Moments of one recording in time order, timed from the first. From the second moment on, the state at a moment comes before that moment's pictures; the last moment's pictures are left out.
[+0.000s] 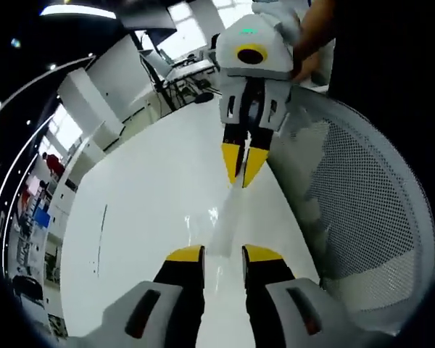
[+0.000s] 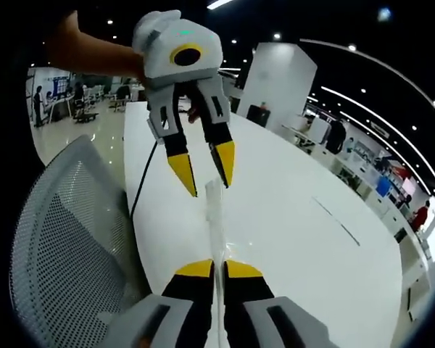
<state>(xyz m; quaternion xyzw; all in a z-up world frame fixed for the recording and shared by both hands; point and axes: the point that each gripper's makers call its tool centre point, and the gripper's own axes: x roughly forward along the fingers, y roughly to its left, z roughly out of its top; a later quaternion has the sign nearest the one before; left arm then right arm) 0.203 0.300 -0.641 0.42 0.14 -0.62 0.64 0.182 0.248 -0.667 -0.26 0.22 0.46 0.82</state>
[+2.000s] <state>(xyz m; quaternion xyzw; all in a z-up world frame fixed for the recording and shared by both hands) 0.193 0.293 -0.651 0.42 0.17 -0.64 0.62 0.175 0.261 -0.661 -0.26 0.21 0.48 0.81</state>
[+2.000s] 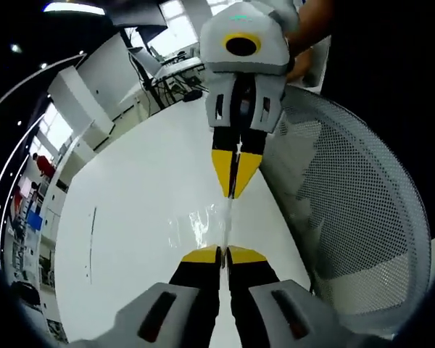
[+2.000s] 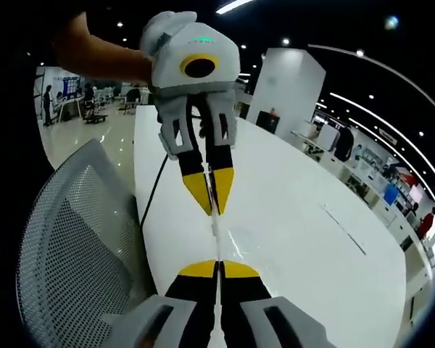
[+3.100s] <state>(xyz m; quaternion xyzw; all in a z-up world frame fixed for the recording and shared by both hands) 0.201 0.300 -0.647 0.48 0.12 -0.62 0.61 0.180 0.251 -0.663 -0.23 0.23 0.47 0.82</state>
